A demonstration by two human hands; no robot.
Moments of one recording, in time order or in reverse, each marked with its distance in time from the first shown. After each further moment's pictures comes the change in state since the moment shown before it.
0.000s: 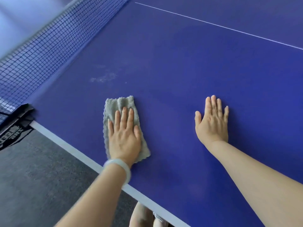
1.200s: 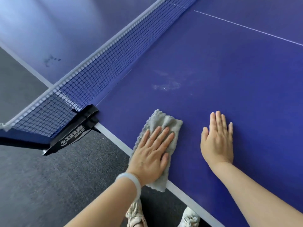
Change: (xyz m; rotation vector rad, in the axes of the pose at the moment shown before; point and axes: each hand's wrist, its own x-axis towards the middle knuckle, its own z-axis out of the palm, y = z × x) left_hand 0.011 -0.168 -0.034 0.010 -0.080 0.515; right_hand -0.036 -0.205 0.024 0.095 -0.002 -0.101
